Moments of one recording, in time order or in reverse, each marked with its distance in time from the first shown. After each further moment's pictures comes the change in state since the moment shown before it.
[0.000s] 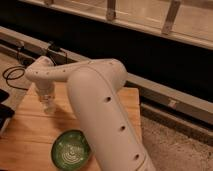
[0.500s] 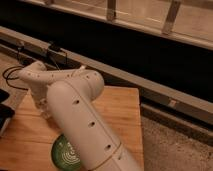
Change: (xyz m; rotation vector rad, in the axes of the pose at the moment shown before) arm -0.008 0.038 0.067 0.010 0.199 -0.099
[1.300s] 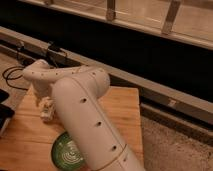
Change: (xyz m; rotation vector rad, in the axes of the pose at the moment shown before) arm 0.002 -0.010 0.014 0.003 0.036 0.034
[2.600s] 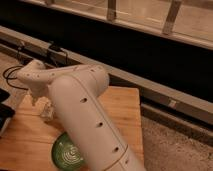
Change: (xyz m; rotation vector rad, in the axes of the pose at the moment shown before) arm -0.003 0.006 -0.034 0.033 -0.130 0.024
